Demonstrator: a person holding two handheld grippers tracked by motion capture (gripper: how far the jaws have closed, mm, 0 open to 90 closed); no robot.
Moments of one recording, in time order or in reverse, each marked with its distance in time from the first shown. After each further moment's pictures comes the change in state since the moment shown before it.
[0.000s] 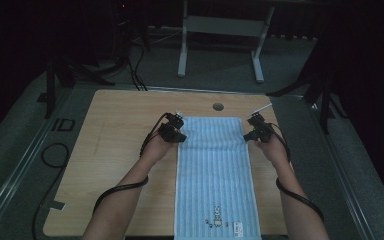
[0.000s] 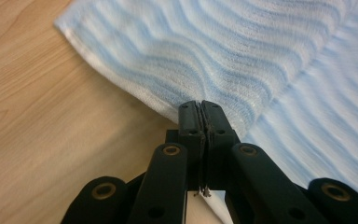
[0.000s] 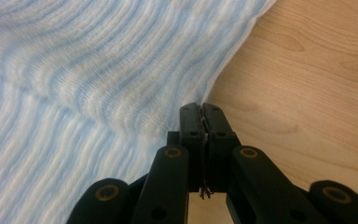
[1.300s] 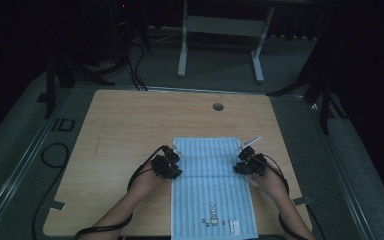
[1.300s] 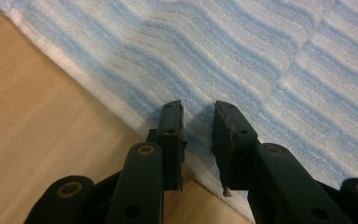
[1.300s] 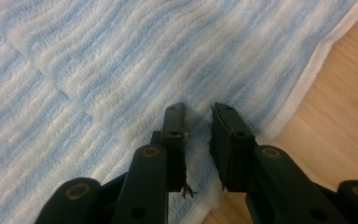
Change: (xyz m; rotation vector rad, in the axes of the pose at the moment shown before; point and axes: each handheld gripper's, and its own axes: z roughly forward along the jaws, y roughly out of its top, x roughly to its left) left arm -0.054 -0.082 -0.006 0.110 0.004 0.138; right arm 0.073 -0.078 0.010 0.012 0.053 -0.226
